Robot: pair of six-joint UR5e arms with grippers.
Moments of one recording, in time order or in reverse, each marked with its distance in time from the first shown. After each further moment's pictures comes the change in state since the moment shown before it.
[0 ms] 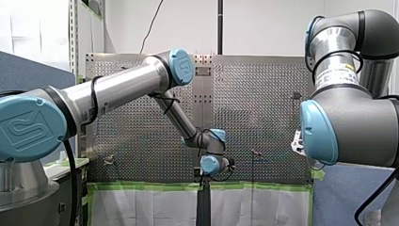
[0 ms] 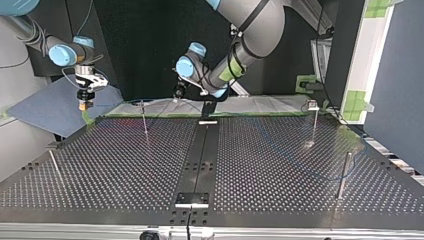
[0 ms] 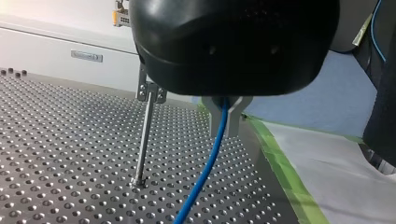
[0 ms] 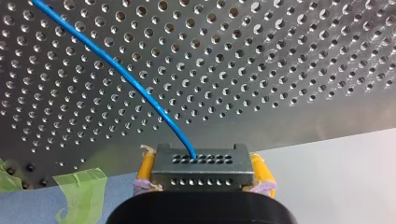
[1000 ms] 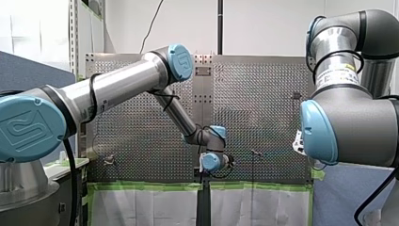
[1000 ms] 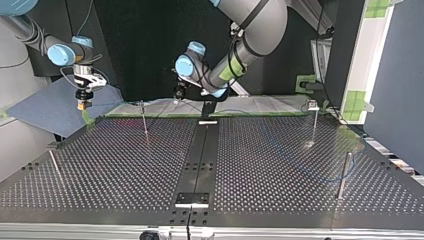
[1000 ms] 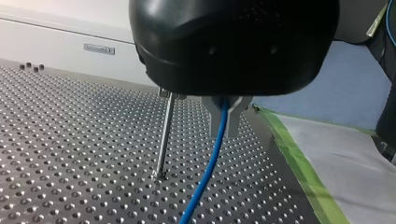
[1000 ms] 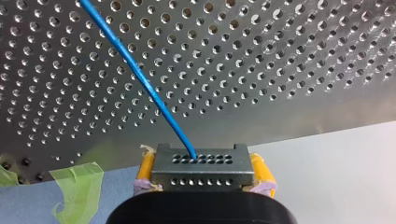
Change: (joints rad) left arm -0.004 0.033 -0.029 0.014 -0.040 -0.014; right arm -0.009 0.000 0.000 -0.003 -0.002 -0.001
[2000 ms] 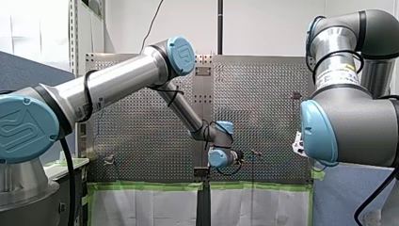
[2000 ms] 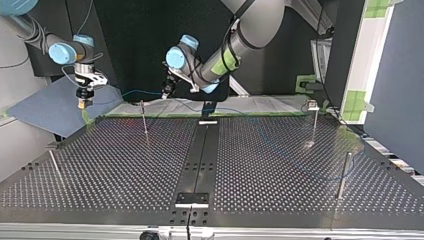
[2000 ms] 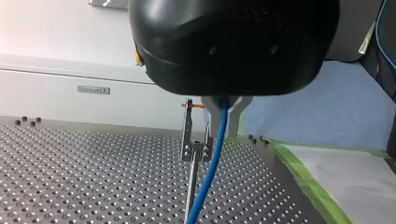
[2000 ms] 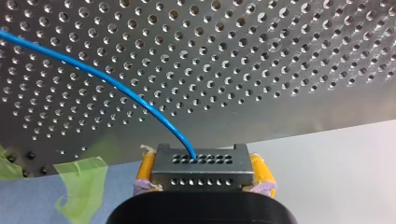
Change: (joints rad) left arm -0.063 0.034 0.000 0.008 0.011 0.082; right arm 0.001 0.000 0.015 -0.012 0.010 -0.015
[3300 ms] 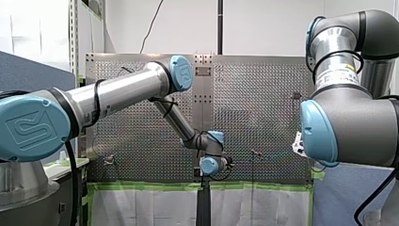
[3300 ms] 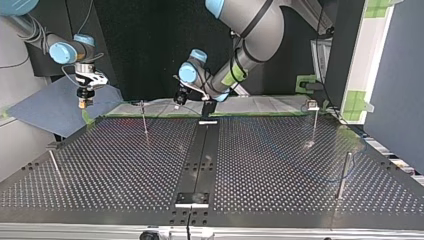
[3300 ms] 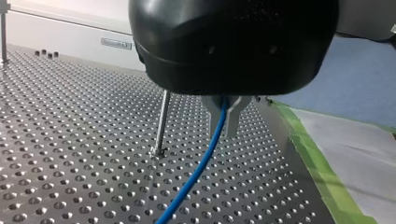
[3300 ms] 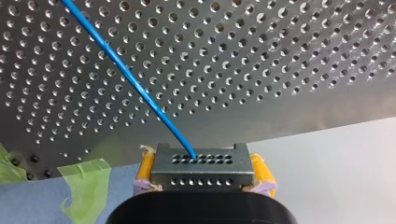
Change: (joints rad) left arm 0.097 -0.111 0.091 0.012 0.038 -0.128; right arm 0.000 0.001 0.007 -0.010 0.001 0.020
